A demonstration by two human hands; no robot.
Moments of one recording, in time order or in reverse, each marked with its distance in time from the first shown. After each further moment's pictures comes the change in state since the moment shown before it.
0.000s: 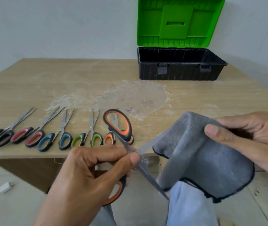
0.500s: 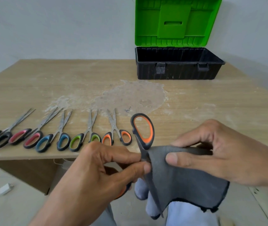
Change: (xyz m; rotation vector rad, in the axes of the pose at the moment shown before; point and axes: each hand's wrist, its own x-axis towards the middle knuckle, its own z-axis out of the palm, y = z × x) left_hand 0.010 0.014 0.005 0.070 -0.193 -0.014; right_hand 0.018 -0.019 0.025 -0.094 -0.482 -0.075
